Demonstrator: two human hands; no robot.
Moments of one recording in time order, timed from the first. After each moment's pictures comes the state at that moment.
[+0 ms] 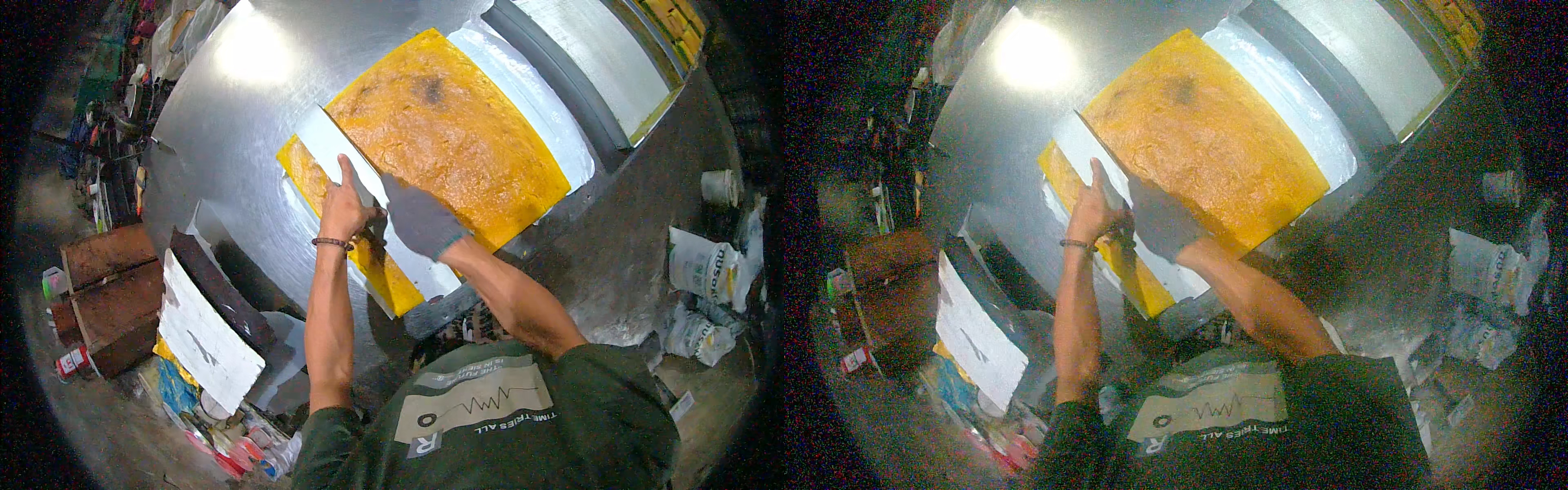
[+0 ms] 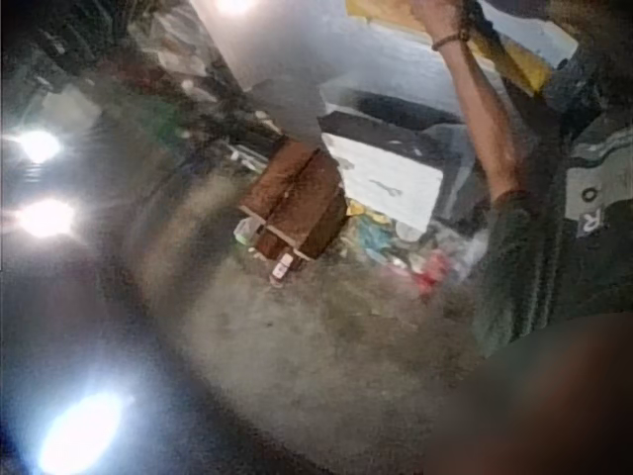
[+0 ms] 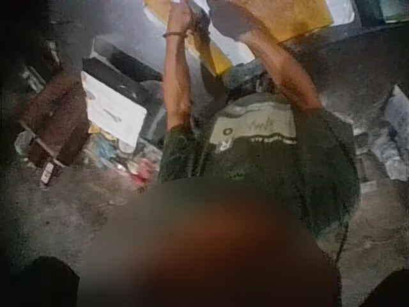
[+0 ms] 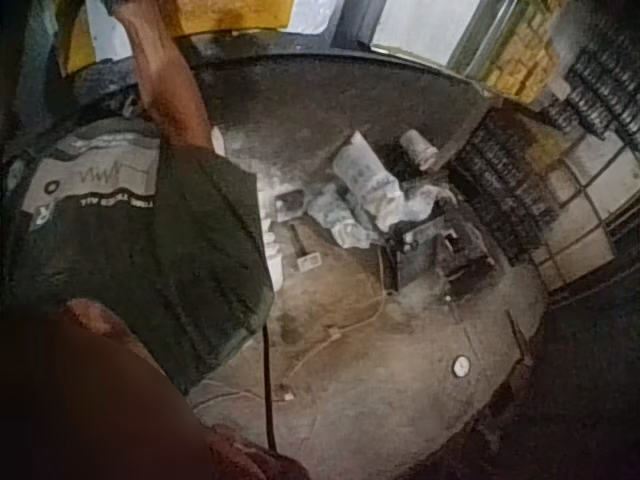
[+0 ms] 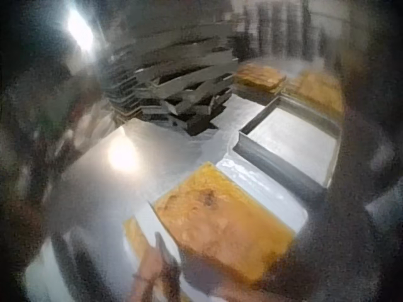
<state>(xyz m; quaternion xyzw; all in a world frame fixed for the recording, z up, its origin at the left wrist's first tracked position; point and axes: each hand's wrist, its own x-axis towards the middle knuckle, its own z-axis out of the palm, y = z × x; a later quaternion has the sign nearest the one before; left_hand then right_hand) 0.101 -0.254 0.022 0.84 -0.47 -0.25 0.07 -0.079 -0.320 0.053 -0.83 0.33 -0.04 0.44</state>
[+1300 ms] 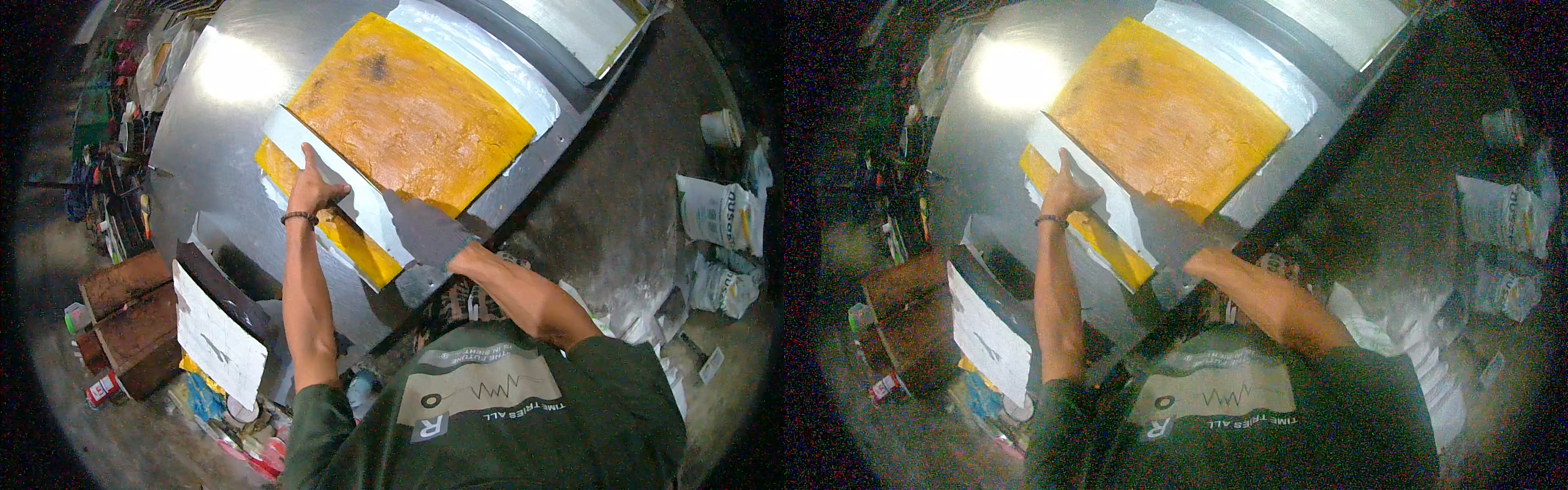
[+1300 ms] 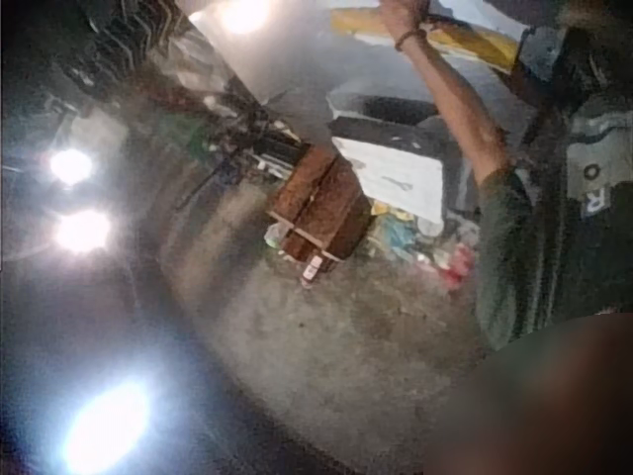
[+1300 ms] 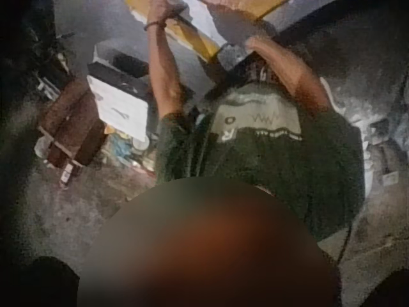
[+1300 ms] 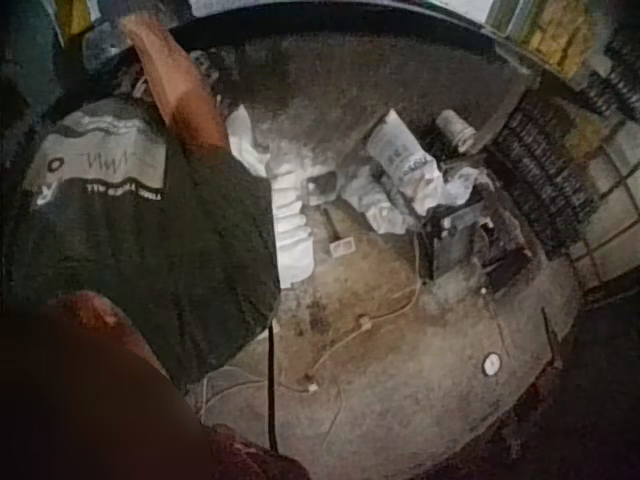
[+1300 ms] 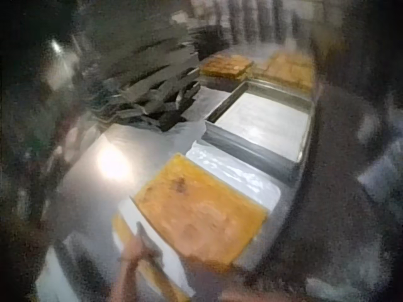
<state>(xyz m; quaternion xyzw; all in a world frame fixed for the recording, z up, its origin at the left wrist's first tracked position) 0.095 -0.266 0.034 0.85 -0.44 -0.29 0.02 -0.180 -0.263 0.052 -0.82 0.33 -0.05 0.47</state>
